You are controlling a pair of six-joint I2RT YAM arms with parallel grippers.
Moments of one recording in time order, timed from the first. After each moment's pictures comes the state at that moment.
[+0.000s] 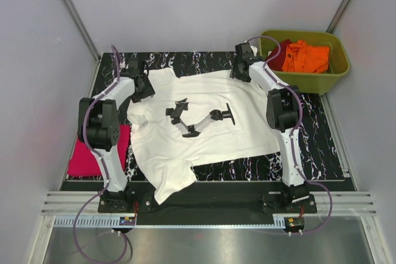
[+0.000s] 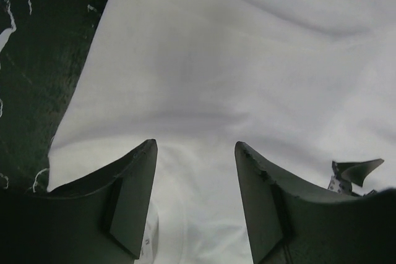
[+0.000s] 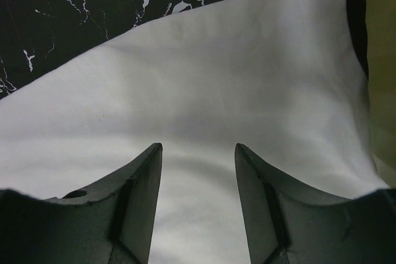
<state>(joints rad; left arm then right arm) -0.09 1.92 1.41 -0.52 -0.15 -0.52 0.28 2.44 2.13 -0.60 0.19 0.49</state>
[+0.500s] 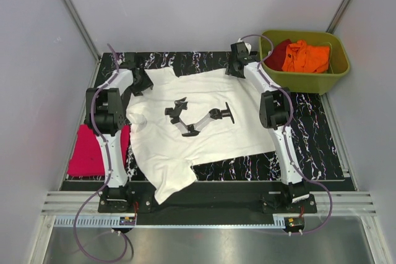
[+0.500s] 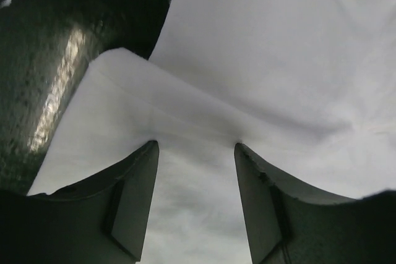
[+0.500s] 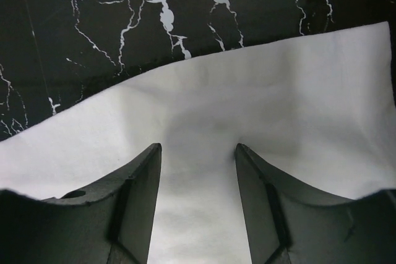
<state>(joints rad) -0.02 2.21 1.70 -0.56 -0.05 -0.59 0.29 2.65 2.40 -0.59 0.19 0.43</state>
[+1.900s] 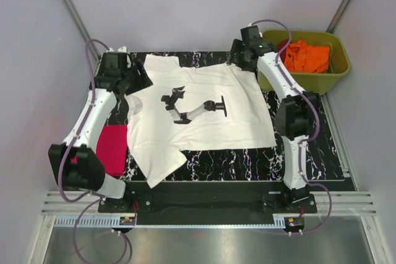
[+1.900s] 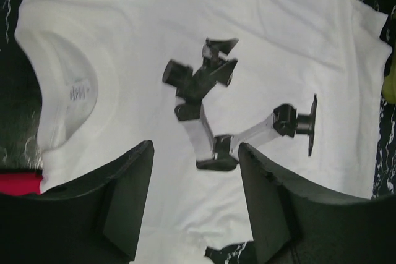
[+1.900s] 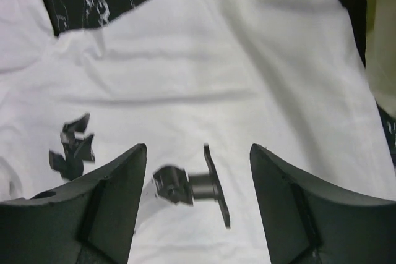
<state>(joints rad) -0.10 1.50 1.40 -0.61 0.09 -0.46 0.30 2.24 2.20 -0.75 0.06 0.53</state>
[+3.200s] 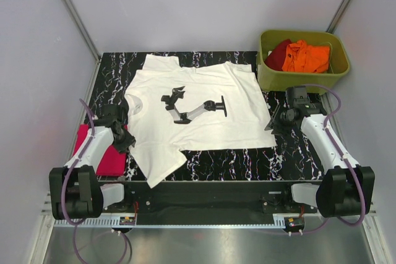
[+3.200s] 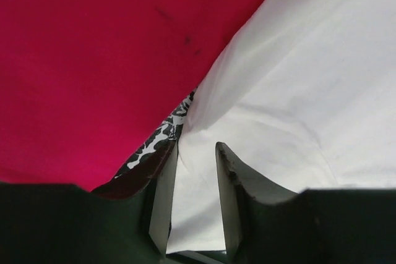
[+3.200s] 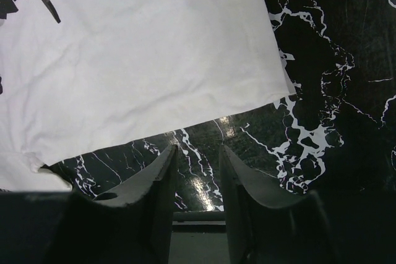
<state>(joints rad) 0.05 1.20 0.70 -0.78 -0.11 -0.71 0.06 1.24 0.95 -0.81 -0.11 0.55</state>
